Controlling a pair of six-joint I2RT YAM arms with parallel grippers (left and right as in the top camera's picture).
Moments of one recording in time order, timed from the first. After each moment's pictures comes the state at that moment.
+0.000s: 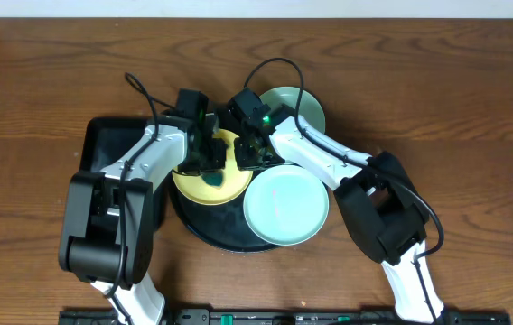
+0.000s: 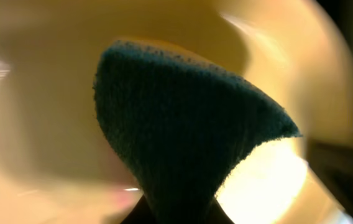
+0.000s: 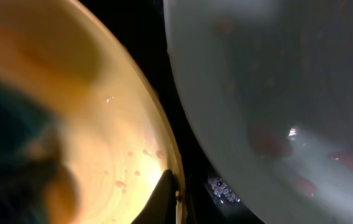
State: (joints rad) left arm -0.20 1.86 1.12 -0.65 0.29 -0.19; right arm 0.70 2.24 1.69 -0.79 -0.13 0.57
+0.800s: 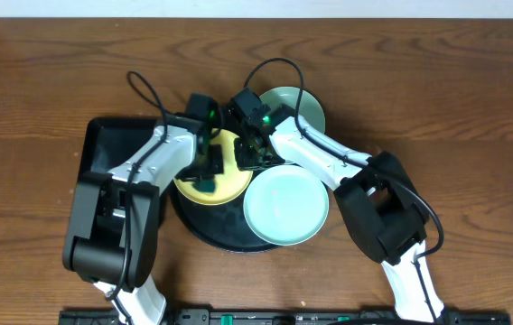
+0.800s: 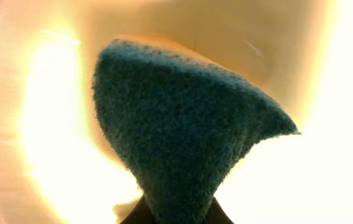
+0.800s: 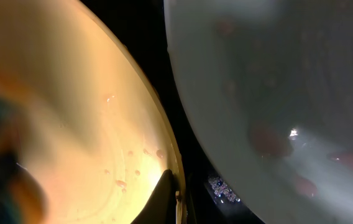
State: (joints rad) left arm -0.26 1.86 1.13 -0.75 0.03 -0.34; right arm 0.70 2.24 1.69 -0.79 -0.13 0.57
